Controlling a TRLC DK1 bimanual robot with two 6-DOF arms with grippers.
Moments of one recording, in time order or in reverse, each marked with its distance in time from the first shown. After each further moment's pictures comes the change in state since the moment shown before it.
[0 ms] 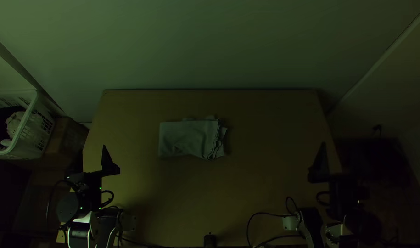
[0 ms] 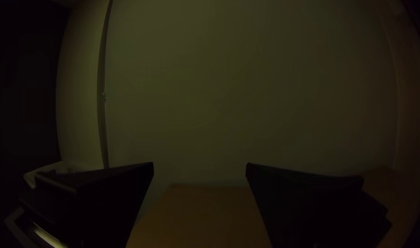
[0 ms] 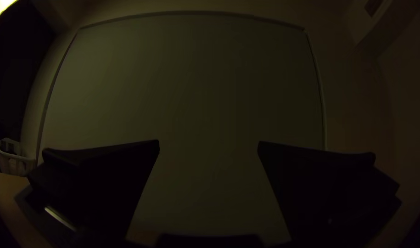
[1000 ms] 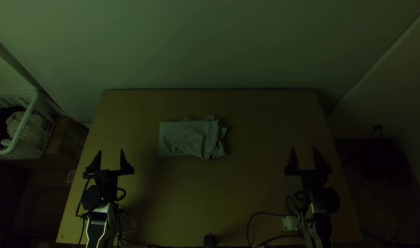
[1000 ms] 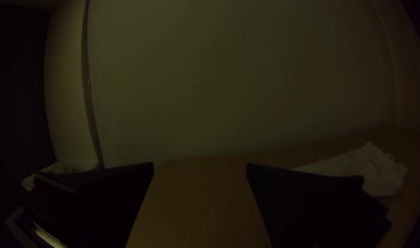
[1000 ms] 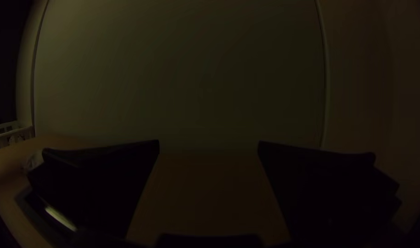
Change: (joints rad) left arm -0.021 -0.023 -0.332 0.244 0.019 0.108; right arm -0.030 -0.064 -0.438 -0.031 0.054 0.087
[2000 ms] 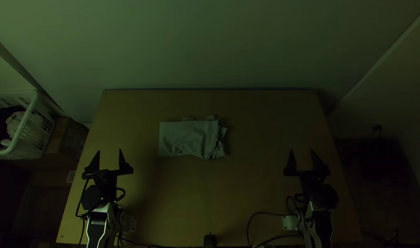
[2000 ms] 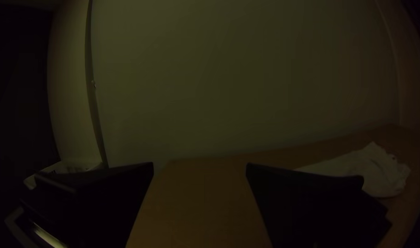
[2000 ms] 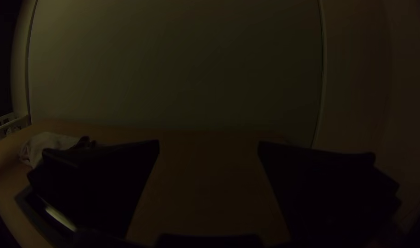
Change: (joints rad) left arm 0.022 0.000 0.000 -0.001 0.000 0.000; right arm -0.027 -0.001 0.000 -0.134 0.002 -0.001
